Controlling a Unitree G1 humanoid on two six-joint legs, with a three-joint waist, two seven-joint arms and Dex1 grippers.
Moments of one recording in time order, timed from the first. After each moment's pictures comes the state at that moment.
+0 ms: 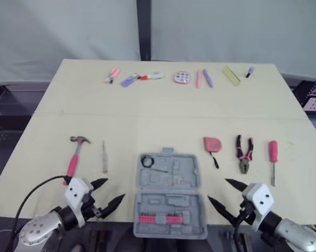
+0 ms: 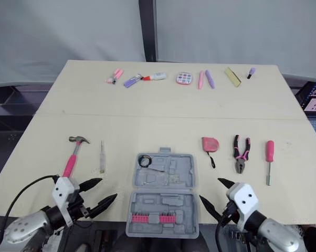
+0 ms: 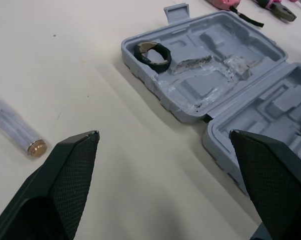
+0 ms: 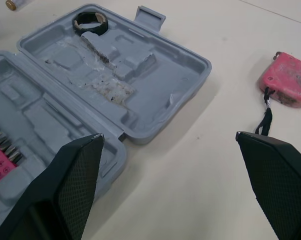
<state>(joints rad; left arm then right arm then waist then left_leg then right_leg) 0.49 0.48 0.25 -0.52 -0.37 0.33 -0.69 0.56 -0.53 -0.17 -0.60 0.29 0.21 0.65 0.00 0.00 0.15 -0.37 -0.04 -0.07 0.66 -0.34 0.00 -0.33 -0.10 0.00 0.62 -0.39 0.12</state>
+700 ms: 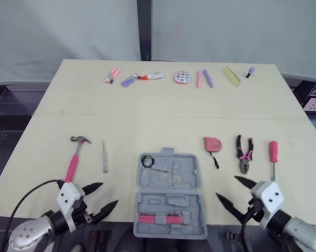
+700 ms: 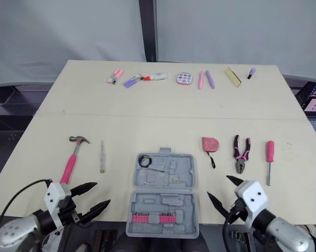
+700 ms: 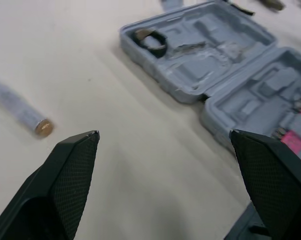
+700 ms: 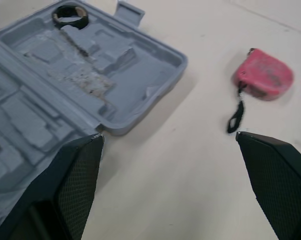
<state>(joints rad) 0.45 0.59 0.27 -0.42 -0.43 0.22 -0.85 0.54 -0.55 -0.27 -0.61 0.33 0.25 0.63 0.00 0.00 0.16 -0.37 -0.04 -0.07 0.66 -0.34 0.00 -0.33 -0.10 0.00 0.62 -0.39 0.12</state>
